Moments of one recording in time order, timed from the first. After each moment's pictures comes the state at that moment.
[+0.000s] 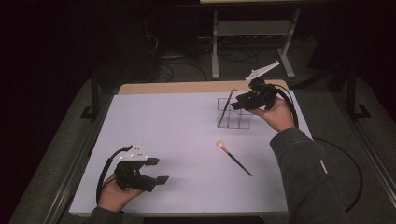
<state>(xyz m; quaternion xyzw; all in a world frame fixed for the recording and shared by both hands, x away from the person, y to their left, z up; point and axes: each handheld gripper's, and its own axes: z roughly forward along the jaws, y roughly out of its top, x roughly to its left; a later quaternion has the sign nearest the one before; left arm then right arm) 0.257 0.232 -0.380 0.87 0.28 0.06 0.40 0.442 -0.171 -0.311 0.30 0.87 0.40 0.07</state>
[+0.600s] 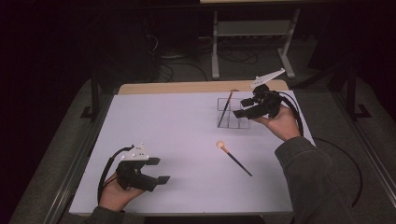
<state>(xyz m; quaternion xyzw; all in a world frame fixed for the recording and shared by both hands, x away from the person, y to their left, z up) 0.258 0.228 -0.380 0.87 0.28 0.06 0.40 0.417 -0.178 -0.314 0.29 0.86 0.40 0.07</state>
